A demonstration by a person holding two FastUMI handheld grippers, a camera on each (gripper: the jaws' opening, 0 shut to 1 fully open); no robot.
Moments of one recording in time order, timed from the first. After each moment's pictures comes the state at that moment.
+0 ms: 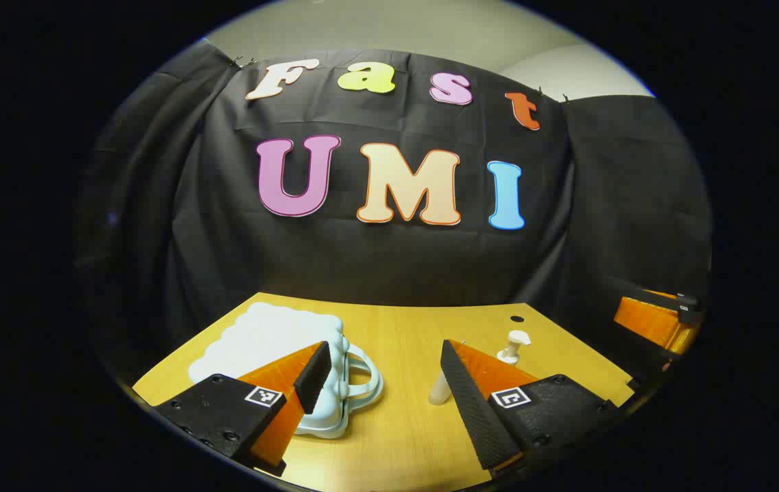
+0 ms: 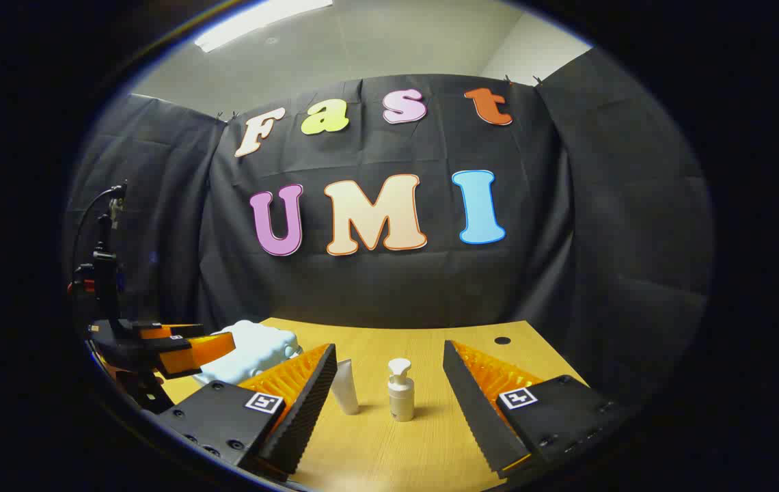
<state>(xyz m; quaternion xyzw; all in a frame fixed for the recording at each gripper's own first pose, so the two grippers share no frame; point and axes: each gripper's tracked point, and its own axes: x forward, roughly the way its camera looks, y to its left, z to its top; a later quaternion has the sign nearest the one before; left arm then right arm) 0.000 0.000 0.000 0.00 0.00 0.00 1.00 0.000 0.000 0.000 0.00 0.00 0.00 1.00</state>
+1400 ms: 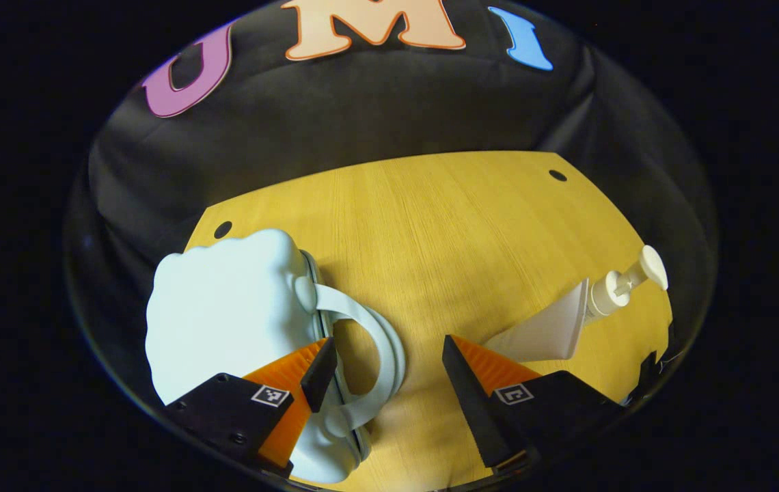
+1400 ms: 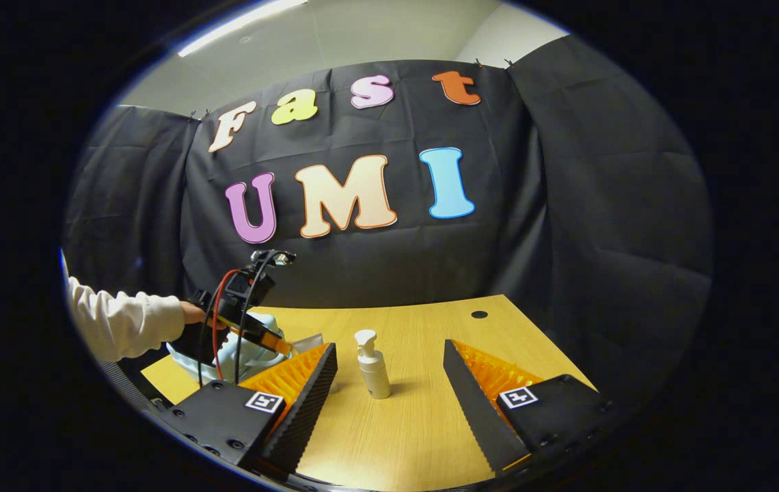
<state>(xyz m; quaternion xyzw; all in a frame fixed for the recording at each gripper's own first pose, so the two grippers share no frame) 0.159 0.017 -0.141 0.09 0.39 -0.03 0.92 -0.025 -0.054 -0.029 0.03 0.03 -0.04 1.00</state>
